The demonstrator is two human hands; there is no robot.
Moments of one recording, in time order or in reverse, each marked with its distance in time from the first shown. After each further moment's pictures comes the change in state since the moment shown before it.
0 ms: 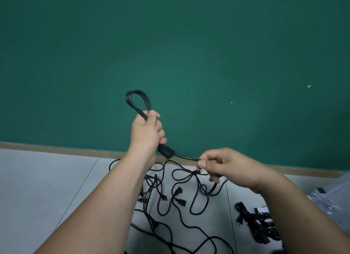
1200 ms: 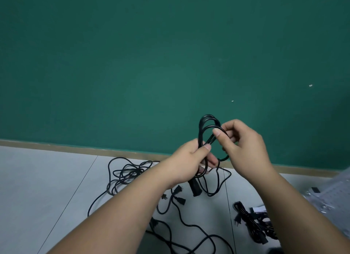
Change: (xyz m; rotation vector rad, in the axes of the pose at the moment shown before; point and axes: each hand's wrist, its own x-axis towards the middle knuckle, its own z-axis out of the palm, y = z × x) left_hand -0.052 -0.039 0.028 0.484 -0.698 -0.114; right_hand 0.006 -0.006 -0.001 -0.141 0.826 -0.148
